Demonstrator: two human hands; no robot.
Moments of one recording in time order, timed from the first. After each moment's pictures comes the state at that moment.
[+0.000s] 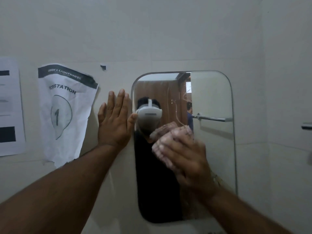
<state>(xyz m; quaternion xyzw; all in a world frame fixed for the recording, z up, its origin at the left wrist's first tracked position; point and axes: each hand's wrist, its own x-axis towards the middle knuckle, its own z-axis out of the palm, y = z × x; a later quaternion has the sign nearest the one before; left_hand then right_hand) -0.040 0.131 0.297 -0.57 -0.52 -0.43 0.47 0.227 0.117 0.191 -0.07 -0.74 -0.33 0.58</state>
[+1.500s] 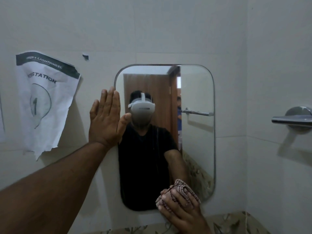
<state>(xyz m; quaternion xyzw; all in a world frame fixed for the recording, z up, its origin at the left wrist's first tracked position) -0.016 0.145 0.272 -0.58 -0.53 -0.42 0.46 0.263 0.205 0.004 -0.07 -0.75 -0.49 0.44</state>
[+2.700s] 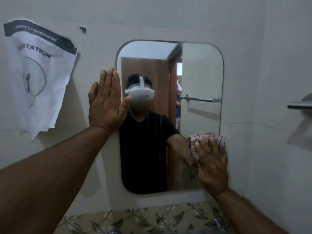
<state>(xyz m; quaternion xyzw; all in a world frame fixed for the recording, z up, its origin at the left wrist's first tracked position) -0.015 0.141 0.268 -0.56 -0.53 -0.42 0.48 0.352 0.213 0.061 -0.35 -0.70 -0.35 0.52</state>
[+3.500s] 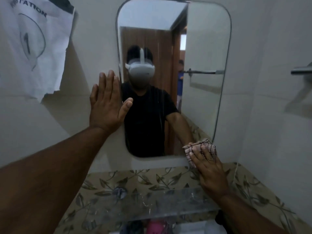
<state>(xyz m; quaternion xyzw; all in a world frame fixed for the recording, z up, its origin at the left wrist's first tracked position) -0.026 0.116 0.167 -0.61 -0.58 -0.36 0.39 0.375 0.158 -0.054 -0.36 -0.81 -0.24 0.41</state>
